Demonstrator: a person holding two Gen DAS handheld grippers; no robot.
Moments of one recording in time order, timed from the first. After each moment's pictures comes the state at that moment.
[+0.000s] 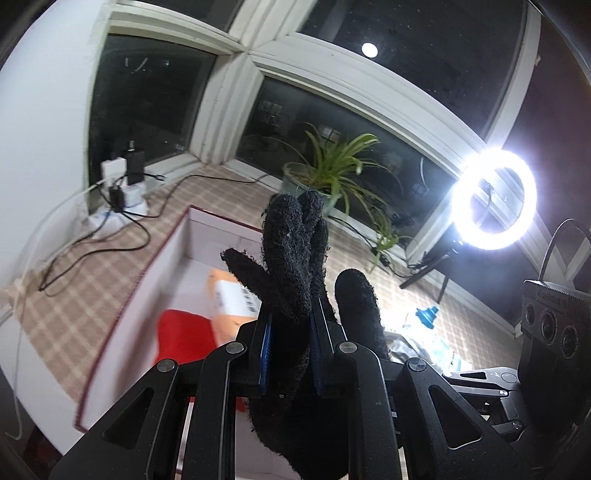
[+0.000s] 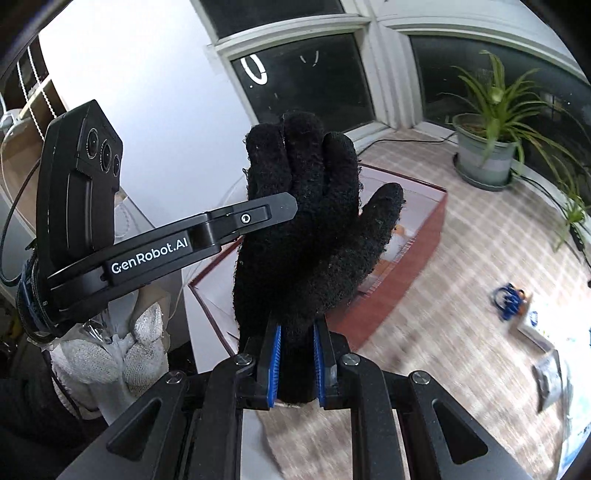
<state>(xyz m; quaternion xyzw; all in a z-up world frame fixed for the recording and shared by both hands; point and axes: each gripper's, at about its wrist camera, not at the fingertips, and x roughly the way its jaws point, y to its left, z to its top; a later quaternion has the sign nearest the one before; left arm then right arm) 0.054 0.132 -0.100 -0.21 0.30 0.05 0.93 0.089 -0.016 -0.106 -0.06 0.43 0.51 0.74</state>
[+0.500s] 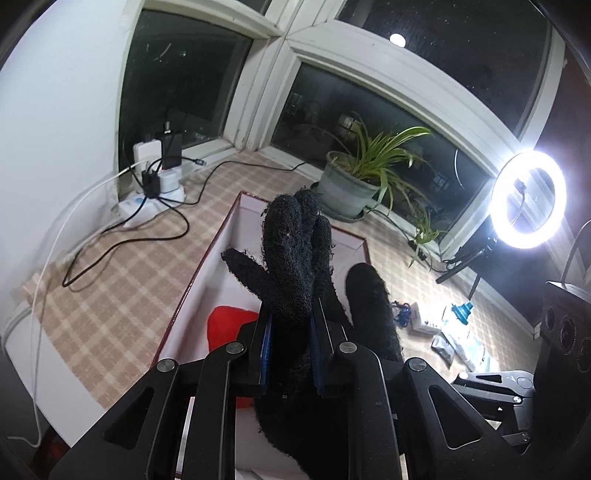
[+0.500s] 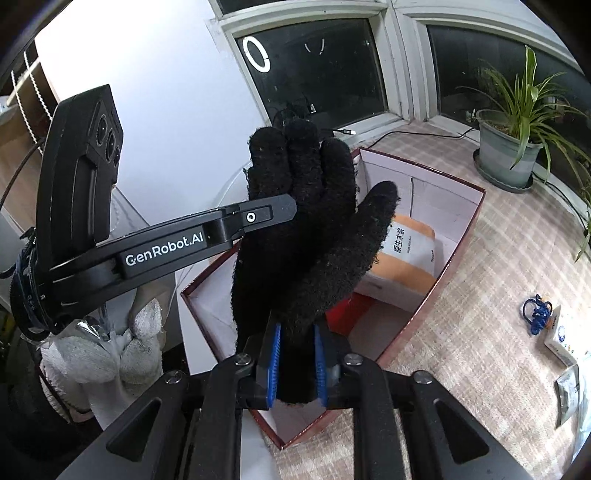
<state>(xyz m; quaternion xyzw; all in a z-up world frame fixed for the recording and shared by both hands) 0.051 0.175 -0.122 -0.21 0.33 0.09 0.92 0.078 0.029 -0.121 -0.07 0.43 0.50 0.75</state>
